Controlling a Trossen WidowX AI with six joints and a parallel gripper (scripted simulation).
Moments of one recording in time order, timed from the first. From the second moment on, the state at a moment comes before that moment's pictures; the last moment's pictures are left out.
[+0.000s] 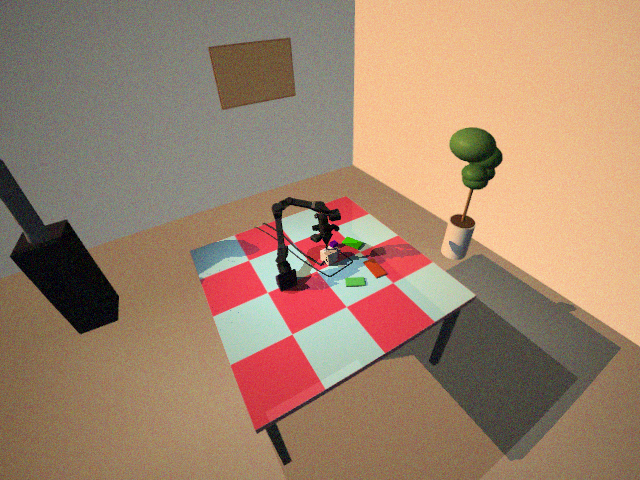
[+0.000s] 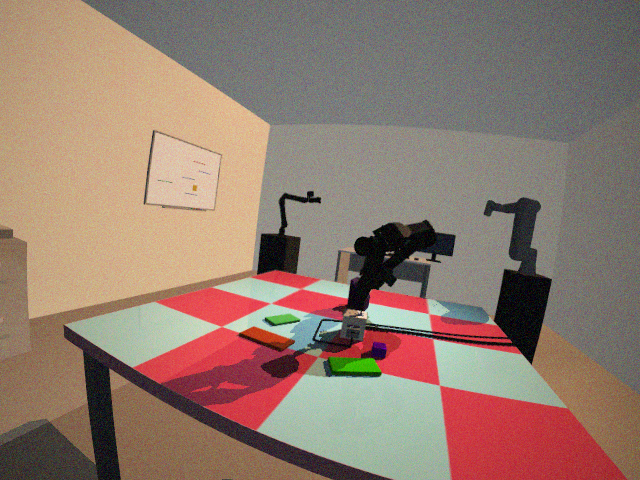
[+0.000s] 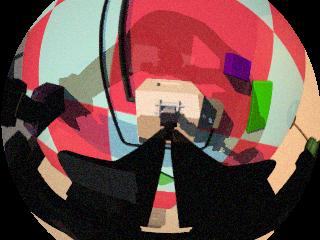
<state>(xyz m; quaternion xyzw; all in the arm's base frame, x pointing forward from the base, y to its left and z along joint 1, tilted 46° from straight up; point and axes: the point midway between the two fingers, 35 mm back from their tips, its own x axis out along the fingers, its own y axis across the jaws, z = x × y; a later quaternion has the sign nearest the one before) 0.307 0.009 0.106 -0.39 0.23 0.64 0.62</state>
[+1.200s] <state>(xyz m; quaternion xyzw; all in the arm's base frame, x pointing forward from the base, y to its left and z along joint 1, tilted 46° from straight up) 0.307 0.012 0.103 -0.40 0.23 0.64 0.62</state>
